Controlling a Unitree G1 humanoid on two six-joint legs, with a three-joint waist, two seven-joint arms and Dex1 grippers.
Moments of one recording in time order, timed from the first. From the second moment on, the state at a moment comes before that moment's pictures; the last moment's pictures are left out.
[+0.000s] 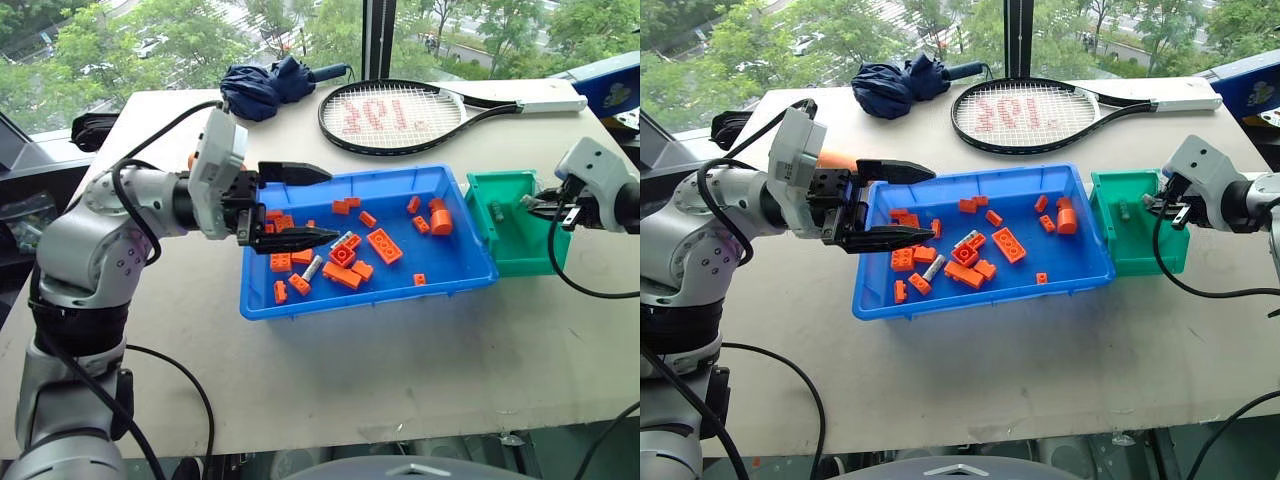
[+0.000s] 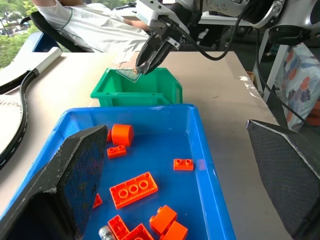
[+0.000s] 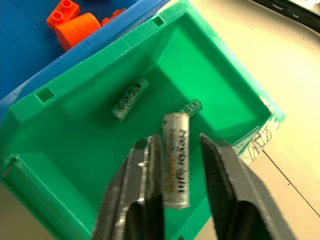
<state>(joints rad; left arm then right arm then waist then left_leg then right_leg) -0.62 0.84 0.07 -0.25 -0.75 0.59 -1.22 -0.61 -1.01 0.00 0.03 0.05 0.64 1.09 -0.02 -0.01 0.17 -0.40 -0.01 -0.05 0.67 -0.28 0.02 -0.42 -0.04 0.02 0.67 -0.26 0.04</state>
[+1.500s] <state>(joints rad) -0.04 1.04 0.50 -0.13 -0.62 0.41 -1.34 -1.14 -0.16 0.50 0.70 -0.14 0.29 1.07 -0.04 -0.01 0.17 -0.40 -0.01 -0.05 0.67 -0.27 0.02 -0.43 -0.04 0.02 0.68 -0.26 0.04</state>
